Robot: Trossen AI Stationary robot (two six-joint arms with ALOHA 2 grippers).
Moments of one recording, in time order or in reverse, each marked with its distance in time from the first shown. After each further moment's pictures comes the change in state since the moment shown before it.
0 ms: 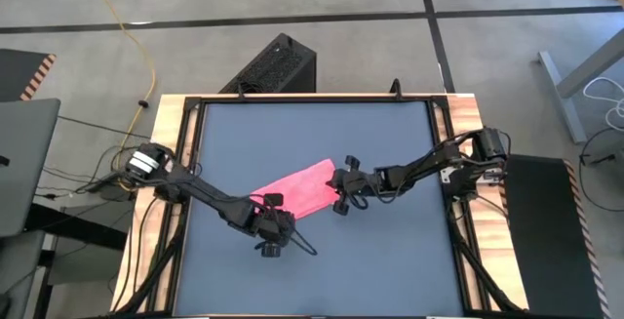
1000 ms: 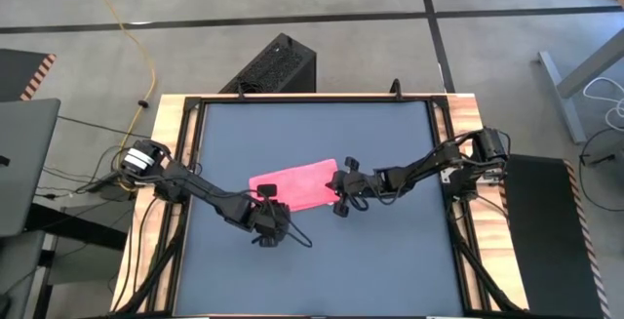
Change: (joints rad) left arm 0.019 -0.050 -0.061 -0.029 -0.127 -0.006; right arm 0.017 -0.001 0.000 0.005 -0.005 0.000
